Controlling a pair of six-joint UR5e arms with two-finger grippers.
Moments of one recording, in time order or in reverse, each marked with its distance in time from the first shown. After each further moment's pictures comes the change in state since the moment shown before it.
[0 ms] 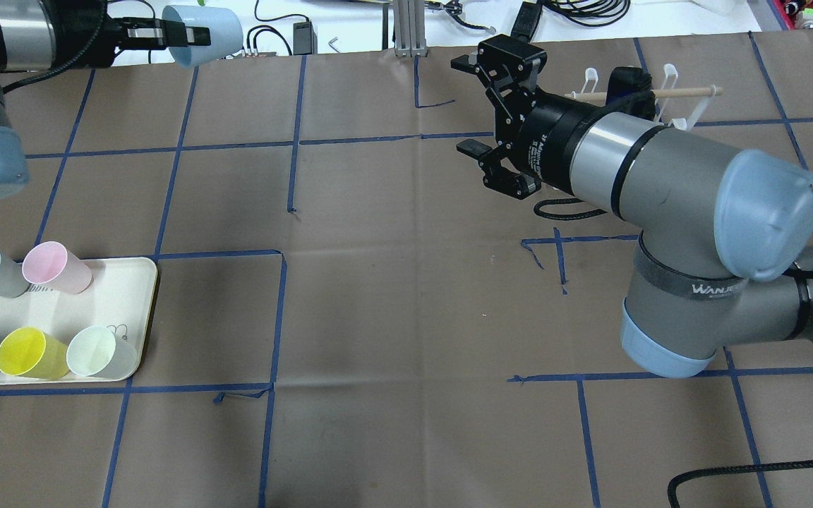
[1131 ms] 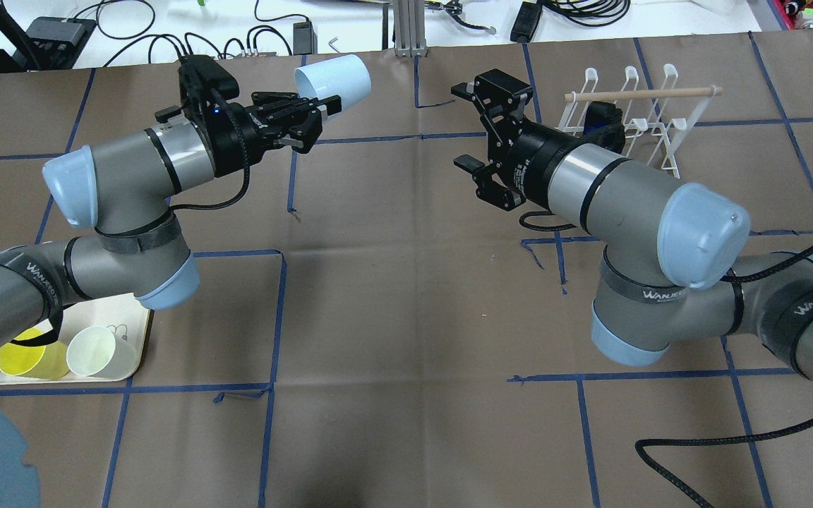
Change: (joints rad) left arm -0.200 -0.151 -0.295 0.943 -0.113 -0.226; right arm -0.001 0.189 0.044 -0.235 -0.013 0.018
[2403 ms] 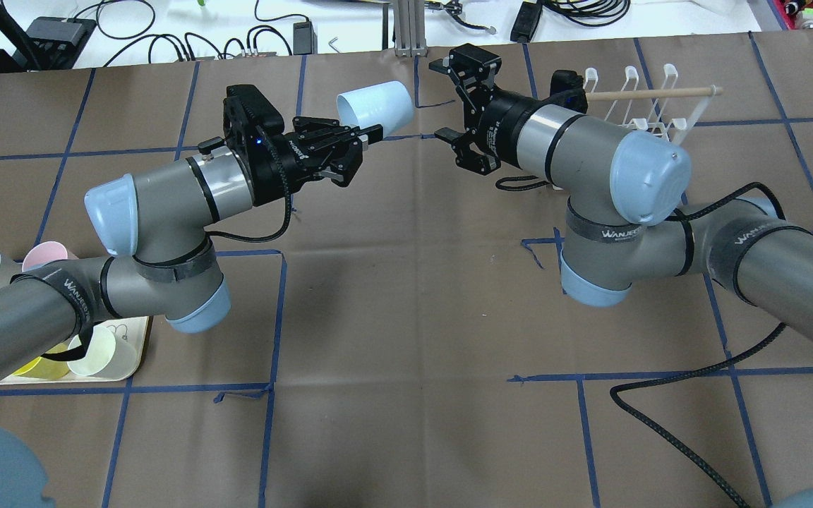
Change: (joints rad) left arm -0.072 0.006 -0.059 0.085 0.003 -0.013; right arm 0.043 0.185 -0.168 -0.005 0.001 -0.005
